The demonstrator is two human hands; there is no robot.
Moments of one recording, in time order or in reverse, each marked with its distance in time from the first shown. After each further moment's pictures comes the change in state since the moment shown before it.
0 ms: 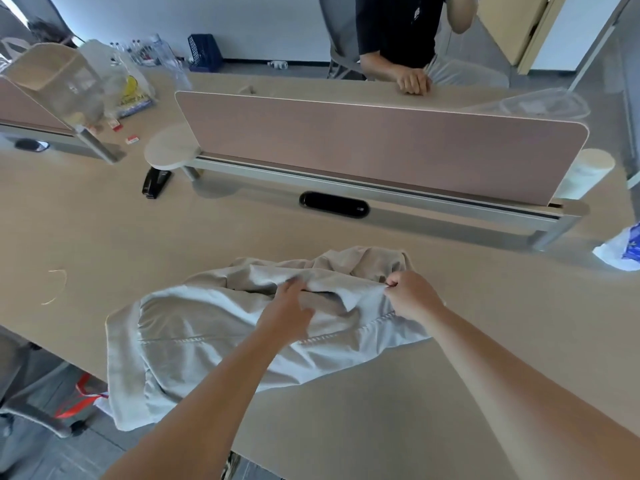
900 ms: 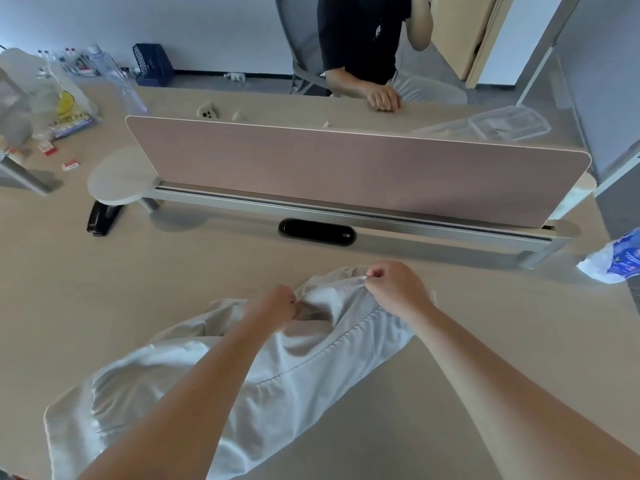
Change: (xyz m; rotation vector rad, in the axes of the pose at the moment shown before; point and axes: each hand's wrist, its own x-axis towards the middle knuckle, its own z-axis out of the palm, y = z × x) left_hand 0.117 0.010 -0.050 0.157 -0.119 0.049; right_hand 0.053 -0.059 -0.020 0.226 0.168 -0.009
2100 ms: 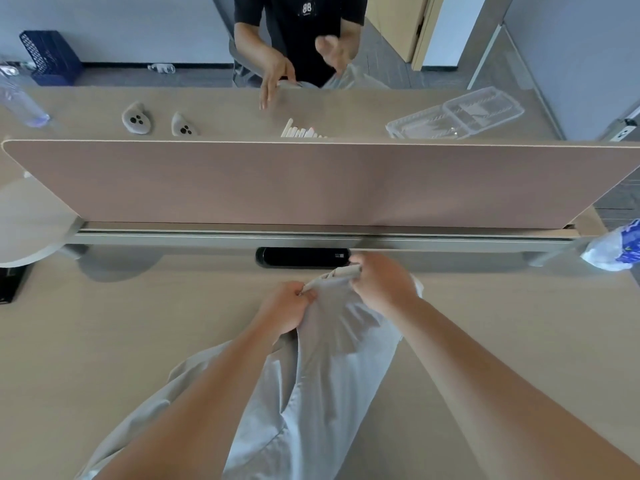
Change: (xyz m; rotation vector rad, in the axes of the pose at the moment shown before) left_hand 0.135 0.013 -0.009 -0.431 -0.083 0.178; right_hand 0.110 -0.025 0.035 -0.322 0.030 0.168
